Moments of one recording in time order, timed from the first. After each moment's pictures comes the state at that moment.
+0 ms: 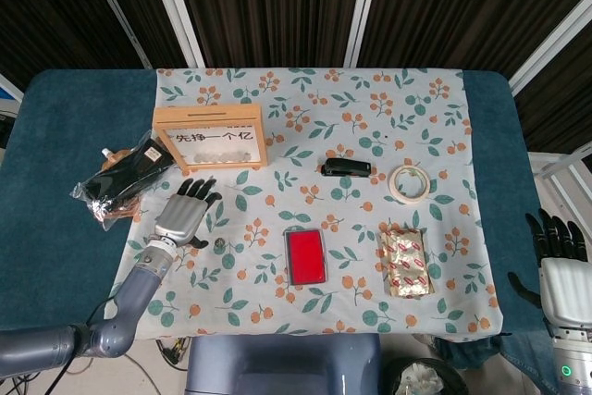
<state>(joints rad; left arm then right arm) -0.73 -1.52 -0.16 -1.60 0.83 0.96 0.66 0.04 -1.18 0.11 -1.59 -1.45 1.55 -0.16</state>
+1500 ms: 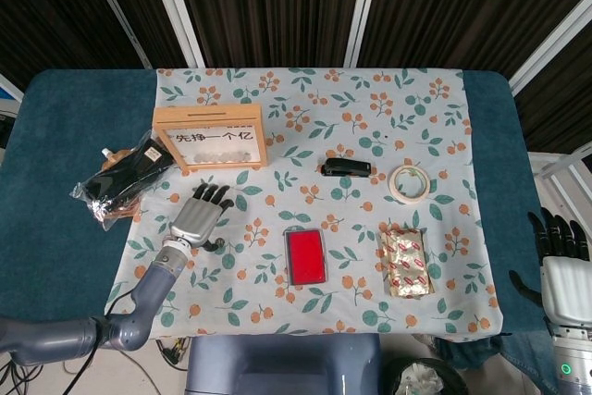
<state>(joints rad) -0.80 -1.61 -0.10 -1.48 0.82 0.94 0.65 0.04 -1.19 0.12 -1.60 -1.44 1.55 -0.16</state>
